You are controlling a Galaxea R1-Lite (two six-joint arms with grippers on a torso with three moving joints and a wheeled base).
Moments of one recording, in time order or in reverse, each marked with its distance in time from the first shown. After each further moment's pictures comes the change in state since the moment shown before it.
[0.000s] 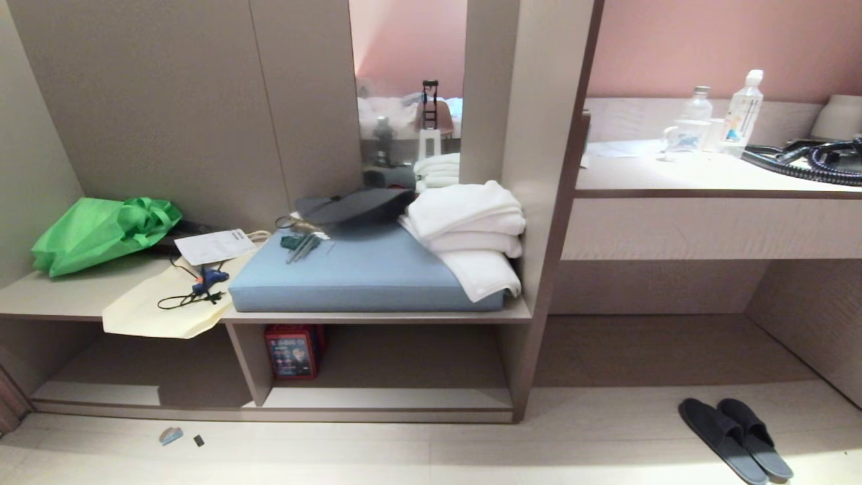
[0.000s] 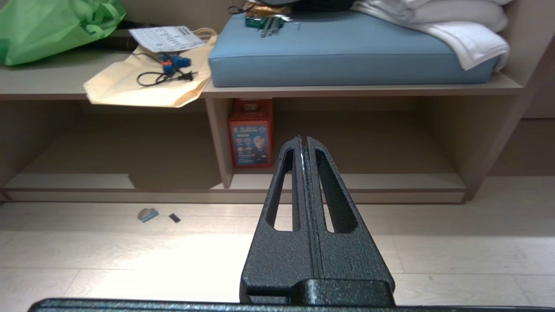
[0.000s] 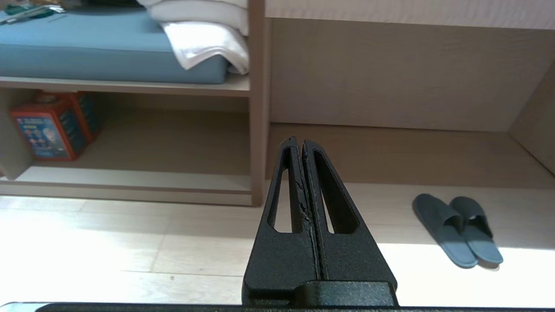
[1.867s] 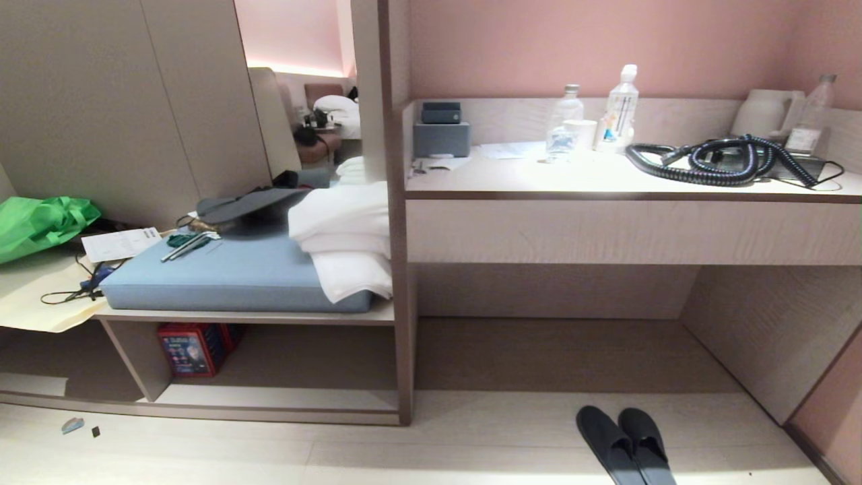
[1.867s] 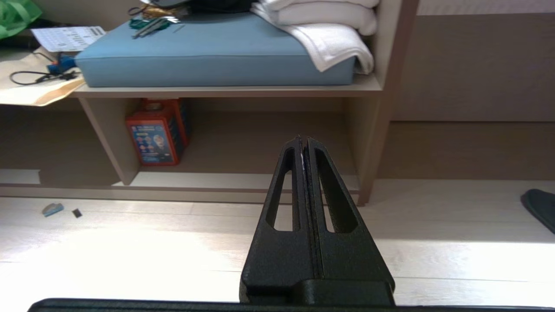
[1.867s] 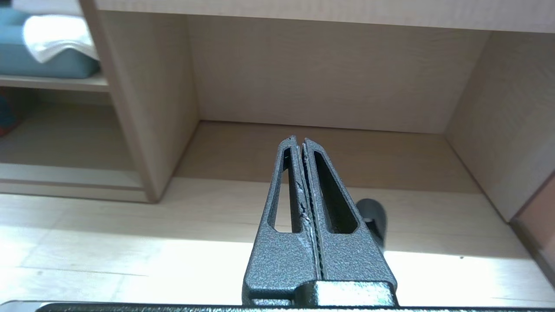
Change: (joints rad) left arm 0.000 0.000 0.000 0.000 0.000 0.000; right arm 0.000 0.000 0.000 0.000 0.000 -0.001
